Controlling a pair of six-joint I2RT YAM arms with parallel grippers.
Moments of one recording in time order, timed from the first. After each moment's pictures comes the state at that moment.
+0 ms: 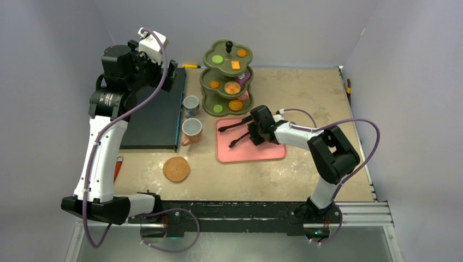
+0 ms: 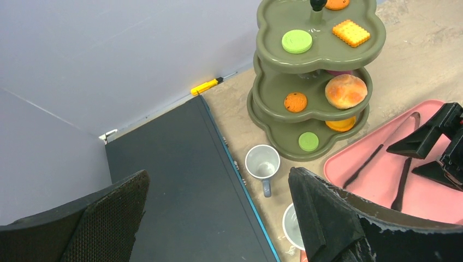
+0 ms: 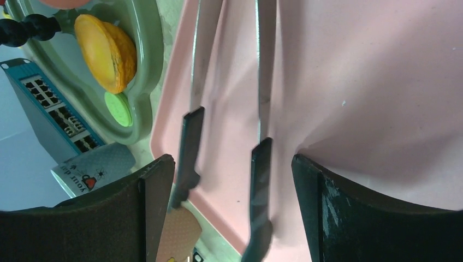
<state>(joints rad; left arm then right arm) -0.14 1.28 1.68 -0.68 0.17 0.27 0.59 1.75 0.97 -0.10 0.22 1.59</state>
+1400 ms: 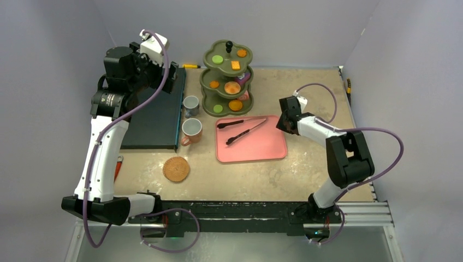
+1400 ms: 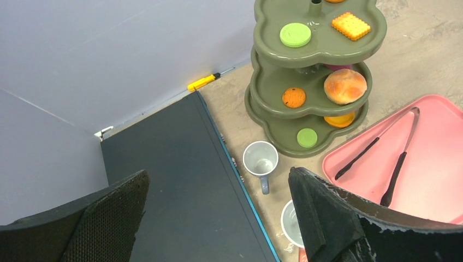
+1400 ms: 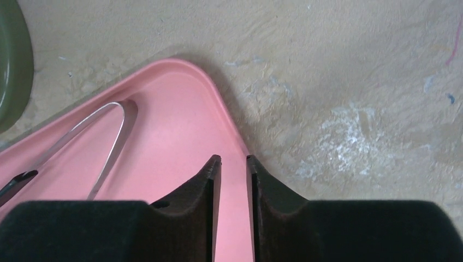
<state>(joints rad) -0.14 1.28 1.66 -0.68 0.18 0.27 0.30 1.63 0.95 -0.24 0.28 0.67</state>
